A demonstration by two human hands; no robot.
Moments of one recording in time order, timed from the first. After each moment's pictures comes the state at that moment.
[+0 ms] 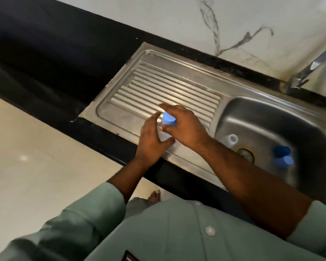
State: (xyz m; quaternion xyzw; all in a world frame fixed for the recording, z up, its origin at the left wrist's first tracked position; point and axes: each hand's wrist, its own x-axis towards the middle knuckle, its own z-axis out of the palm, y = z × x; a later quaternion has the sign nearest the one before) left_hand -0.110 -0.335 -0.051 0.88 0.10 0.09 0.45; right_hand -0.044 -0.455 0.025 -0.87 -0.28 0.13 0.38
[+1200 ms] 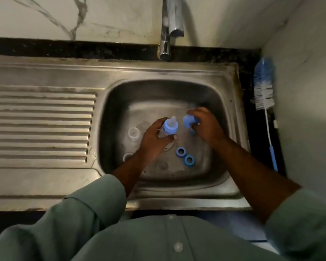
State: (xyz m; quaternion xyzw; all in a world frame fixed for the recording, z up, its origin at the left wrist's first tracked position) left_hand 0.016 -0.670 -0.099 0.77 0.01 -0.16 0.62; right_hand 0.043 -0.878 -0.107 -0.94 0.00 0.07 0.34
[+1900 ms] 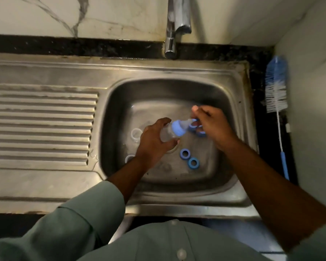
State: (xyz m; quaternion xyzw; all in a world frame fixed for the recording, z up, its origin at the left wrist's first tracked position) left_hand 0.020 -0.660 -0.096 0.87 -0.03 -0.12 0.48; right_hand 0.048 -0.846 -0.057 -0.78 0.23 0.11 0.57
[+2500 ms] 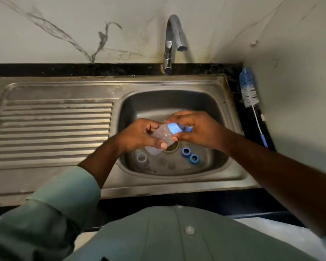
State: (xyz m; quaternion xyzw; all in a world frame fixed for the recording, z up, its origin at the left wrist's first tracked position) left_hand 0.013 -0.569 0.018 0.72 -0.24 -0.34 0.55; right_hand -0.031 -0.791 0.051 -0.88 -0.22 0.07 0.41
